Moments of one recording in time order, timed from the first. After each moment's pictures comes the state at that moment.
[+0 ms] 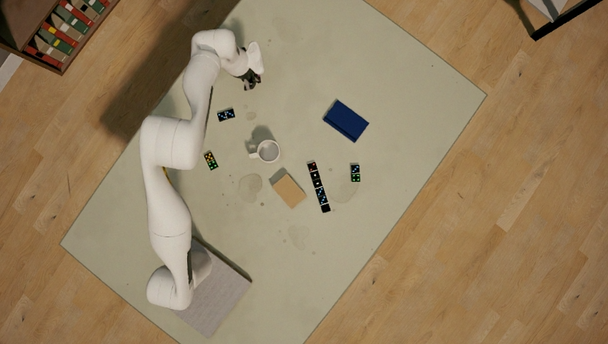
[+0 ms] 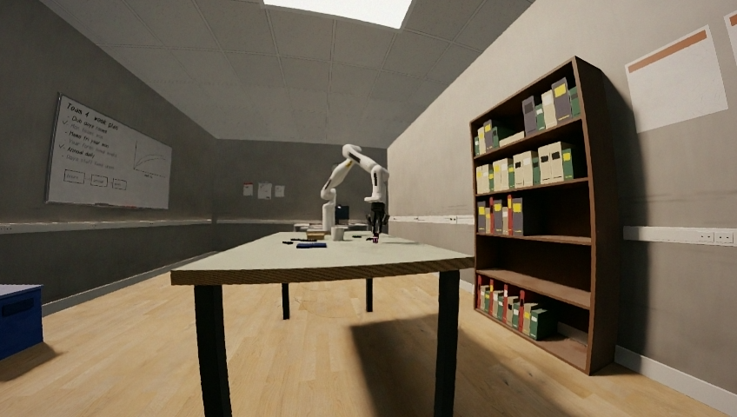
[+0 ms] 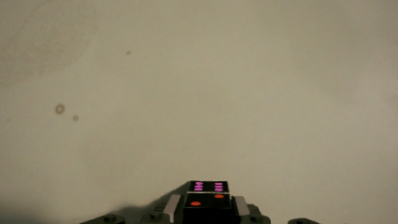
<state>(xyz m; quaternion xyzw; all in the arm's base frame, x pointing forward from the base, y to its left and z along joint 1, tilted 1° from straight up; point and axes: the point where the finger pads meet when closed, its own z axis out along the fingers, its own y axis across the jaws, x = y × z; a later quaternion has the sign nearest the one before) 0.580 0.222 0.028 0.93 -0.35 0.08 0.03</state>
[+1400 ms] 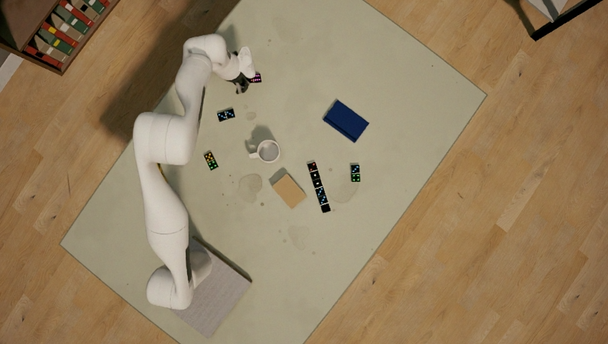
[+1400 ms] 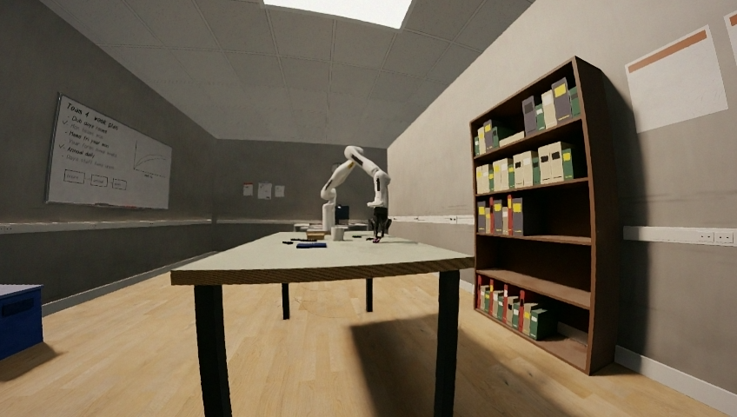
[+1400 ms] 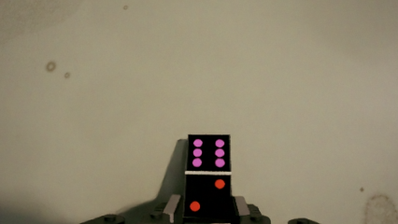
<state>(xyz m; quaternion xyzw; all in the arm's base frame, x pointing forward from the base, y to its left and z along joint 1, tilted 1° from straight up) 0.559 0.241 0.004 0.93 -0.35 0.08 0.03</state>
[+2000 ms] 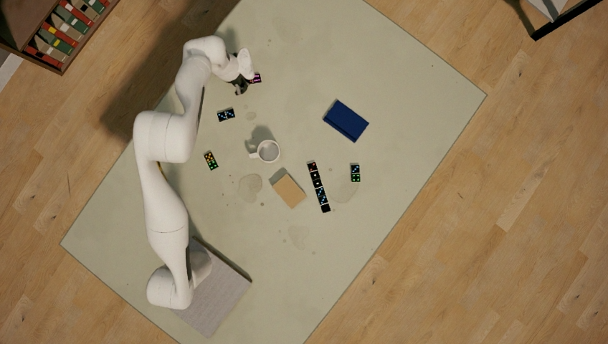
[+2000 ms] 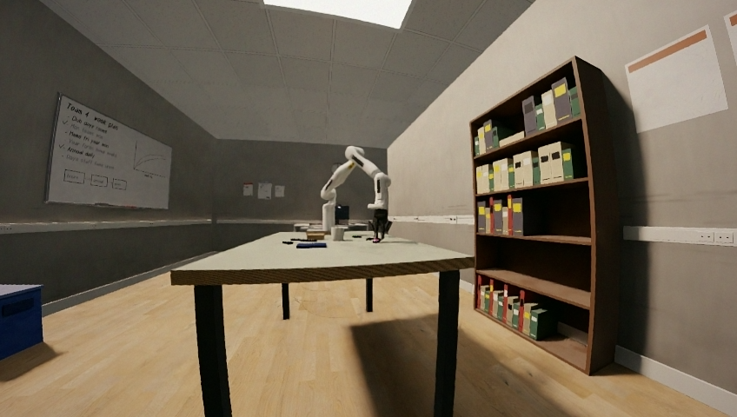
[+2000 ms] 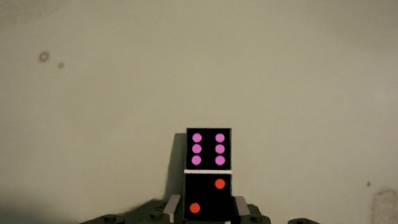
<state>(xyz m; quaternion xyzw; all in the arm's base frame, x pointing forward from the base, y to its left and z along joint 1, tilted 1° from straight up) 0.556 0.244 -0.006 0.93 -0.35 0.08 0.03</state>
